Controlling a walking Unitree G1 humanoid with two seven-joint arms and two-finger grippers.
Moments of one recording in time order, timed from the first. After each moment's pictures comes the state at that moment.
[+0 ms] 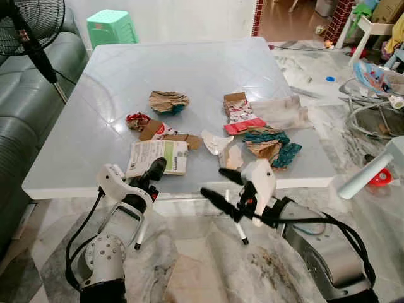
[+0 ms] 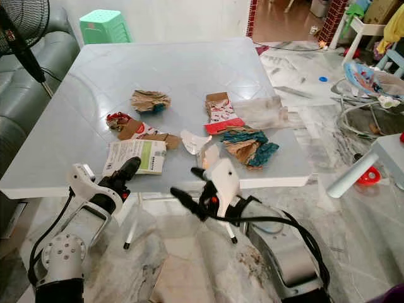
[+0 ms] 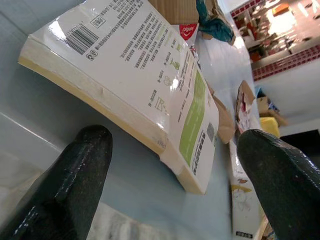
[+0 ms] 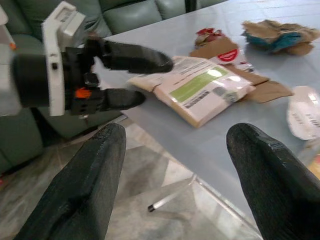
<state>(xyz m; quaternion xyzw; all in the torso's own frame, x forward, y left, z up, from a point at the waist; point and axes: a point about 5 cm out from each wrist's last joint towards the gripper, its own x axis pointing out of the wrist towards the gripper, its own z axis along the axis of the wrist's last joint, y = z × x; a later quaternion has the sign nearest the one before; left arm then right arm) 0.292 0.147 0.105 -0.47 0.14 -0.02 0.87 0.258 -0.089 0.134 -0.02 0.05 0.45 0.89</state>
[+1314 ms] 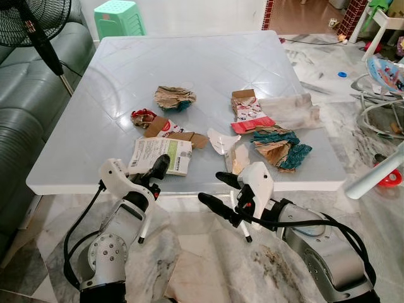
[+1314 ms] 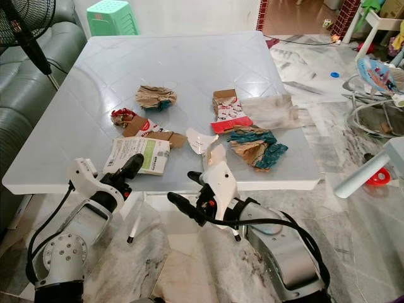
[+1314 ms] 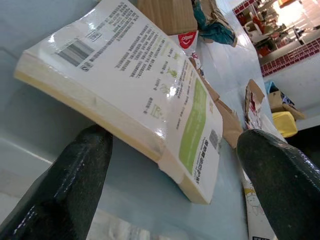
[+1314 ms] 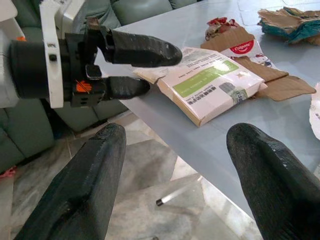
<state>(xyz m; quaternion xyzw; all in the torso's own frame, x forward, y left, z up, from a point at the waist) 0.287 0.144 0.113 -0.42 0.14 -0.04 0.90 0.257 -0.086 0.137 -0.02 0.05 0.45 0.89</state>
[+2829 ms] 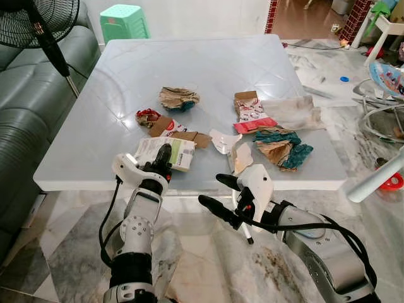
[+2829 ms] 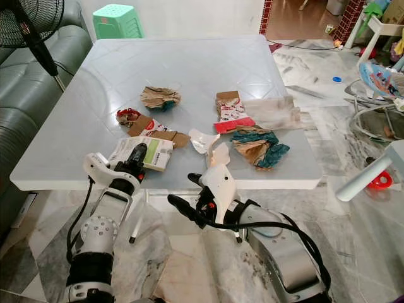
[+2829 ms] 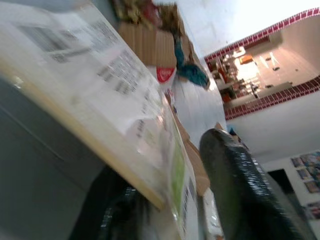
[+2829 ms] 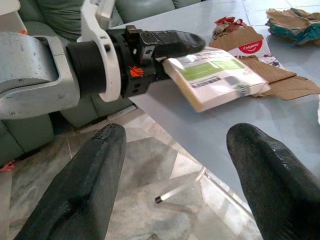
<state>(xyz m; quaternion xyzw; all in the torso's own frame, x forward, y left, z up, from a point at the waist) 0.324 0.128 0.106 -0.50 0.04 -0.02 0.87 0.254 -0.089 0.134 -0.03 0.06 0.45 0.89</state>
